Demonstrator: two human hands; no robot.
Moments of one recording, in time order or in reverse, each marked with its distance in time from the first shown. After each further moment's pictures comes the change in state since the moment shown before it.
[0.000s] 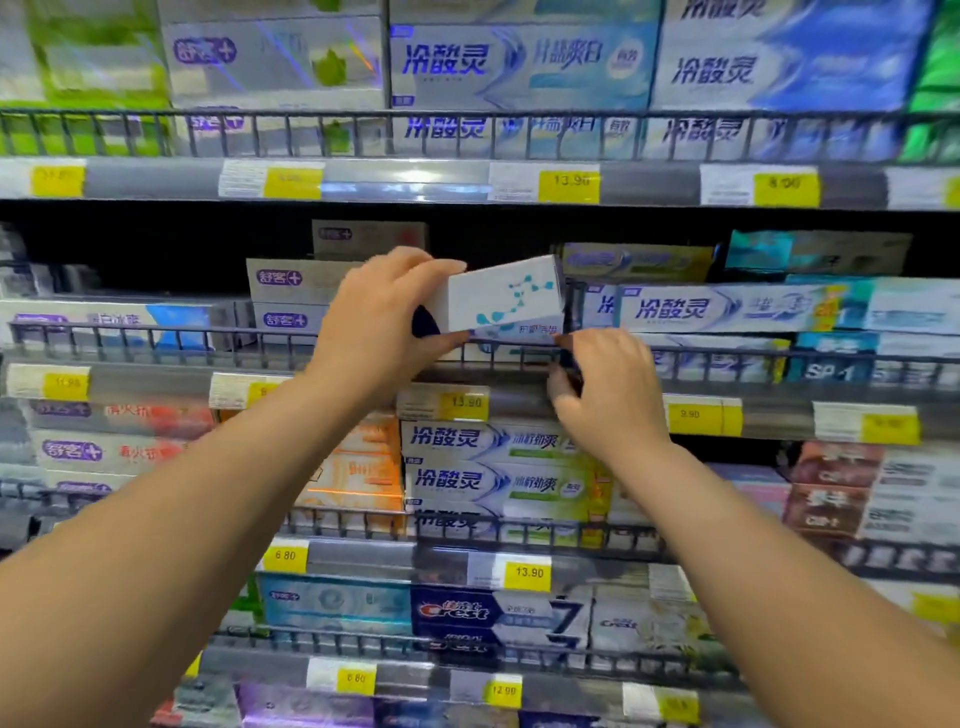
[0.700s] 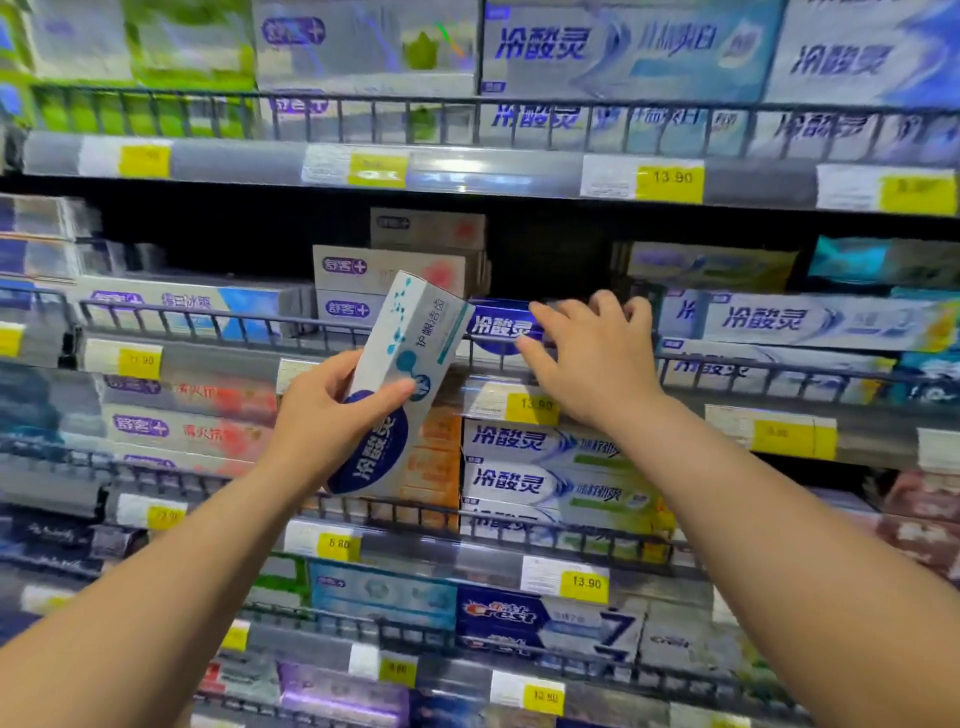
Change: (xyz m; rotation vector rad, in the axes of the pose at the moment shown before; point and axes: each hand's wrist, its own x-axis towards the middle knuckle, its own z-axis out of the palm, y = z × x) left_hand -0.102 -0.071 -0.007 -0.778 -0.055 -0.705; right_hand 0.049 -0.066 0.022 -0.248 -0.172 -0.107
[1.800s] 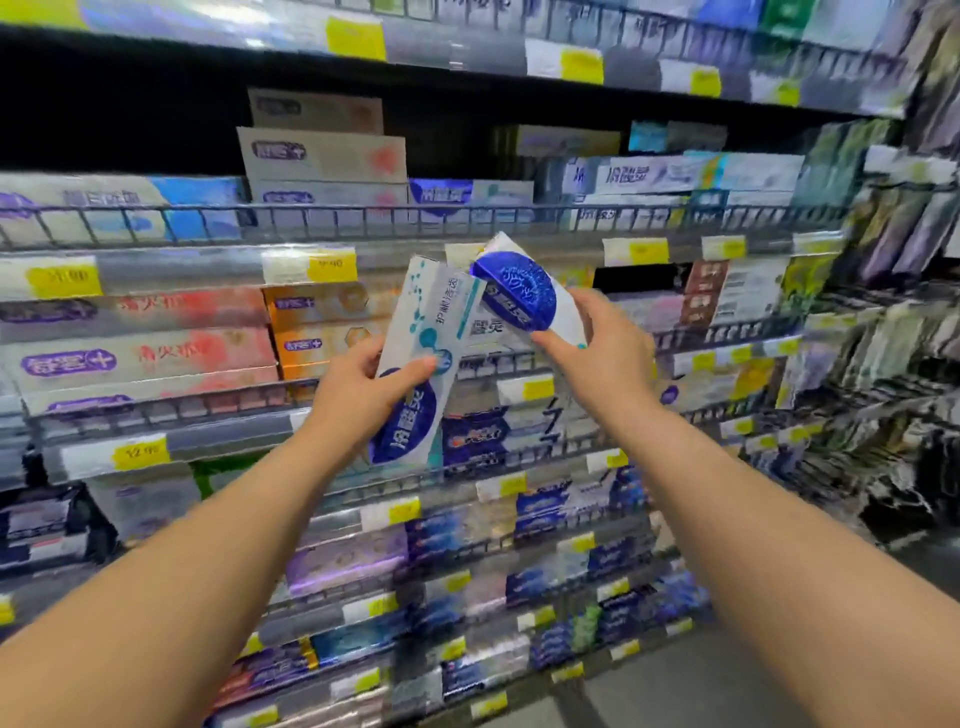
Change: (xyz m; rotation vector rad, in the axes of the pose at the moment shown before) left_hand -0.077 -0.052 -0.048 -0.335 -0.506 -0.118; right_hand -0.175 -0.124 -0.054 0.378 0.098 0.722
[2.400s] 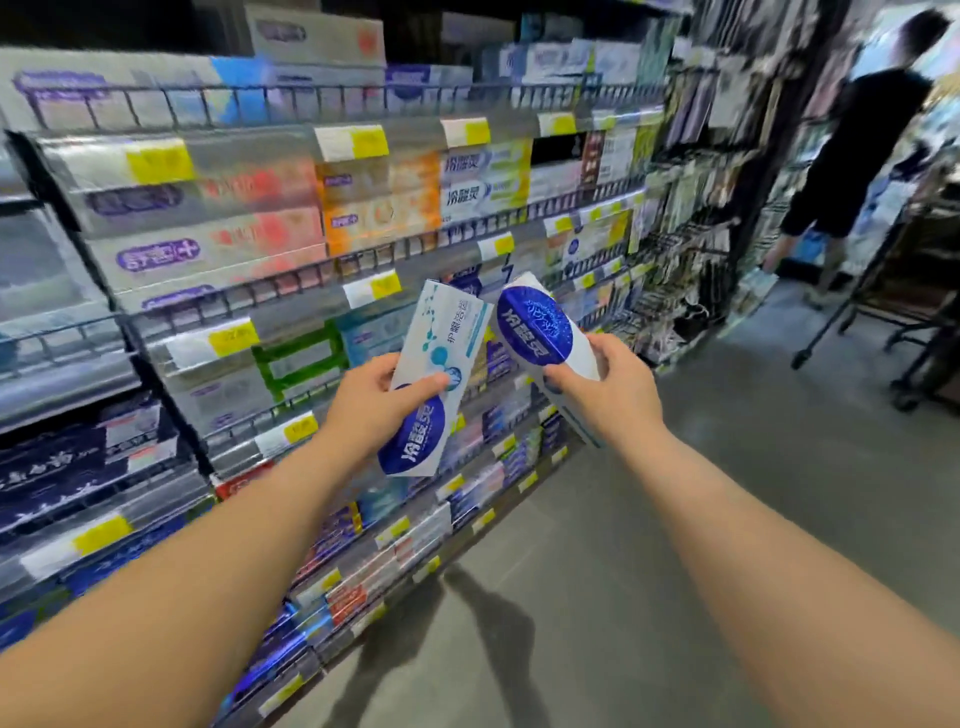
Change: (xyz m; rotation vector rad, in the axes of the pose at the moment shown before) left_hand -0.173 -0.052 -0.173 -0.038 -0.460 -0.164; right_hand -0.303 -0.170 0.022 -0.055 0.080 0.581
